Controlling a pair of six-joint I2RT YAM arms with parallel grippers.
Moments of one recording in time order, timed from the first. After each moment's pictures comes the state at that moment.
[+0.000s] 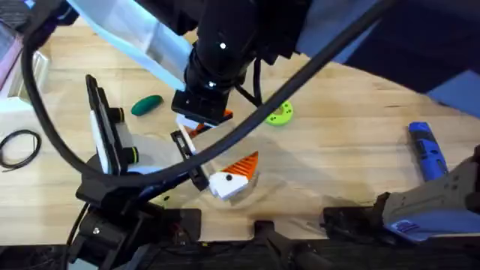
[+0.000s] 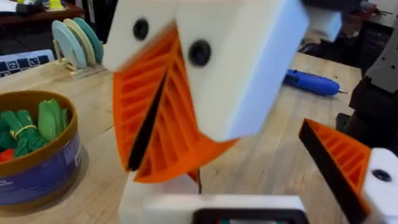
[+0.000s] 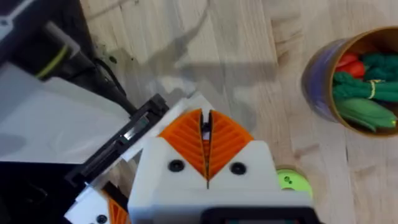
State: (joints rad) left arm -0.34 0.01 0.01 -0.07 0.72 -0.07; right arm 1.01 1.81 1.84 -1.17 -0.13 -0.30
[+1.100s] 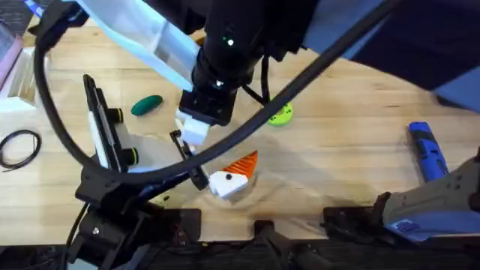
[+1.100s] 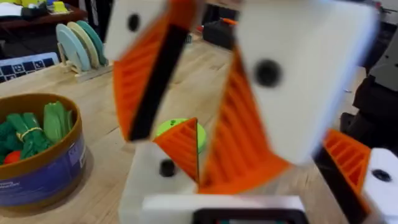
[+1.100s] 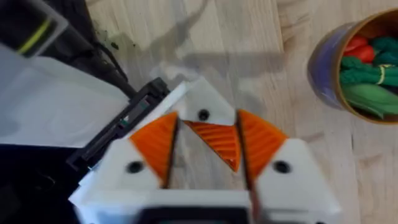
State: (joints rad) left arm -0.34 0.01 0.01 -0.07 0.72 -0.05; right arm 1.00 1.80 1.84 -1.22 -0.14 -0.30
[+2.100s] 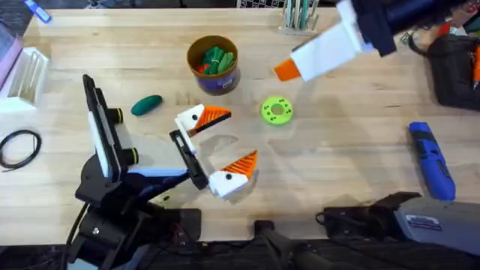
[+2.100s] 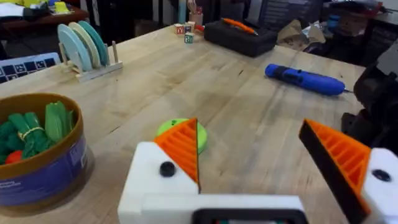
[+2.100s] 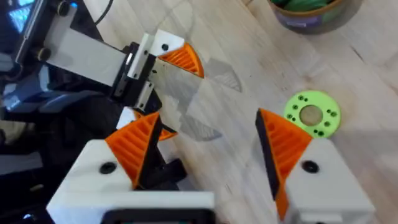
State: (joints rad) left arm -0.34 0.01 0.01 -0.07 0.71 -0.05; right arm 0.35 1.41 1.64 -1.37 -0.69 -0.31
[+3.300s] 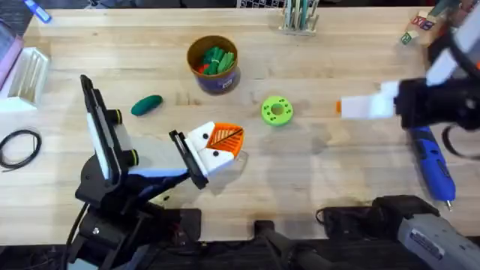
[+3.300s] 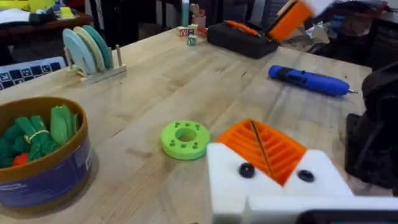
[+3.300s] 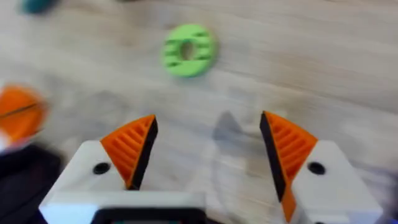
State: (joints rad) left arm -0.34 0.01 0.01 -0.06 0.70 -0.04; right arm 0.01 0.88 1.01 -1.15 -0.34 -0.05
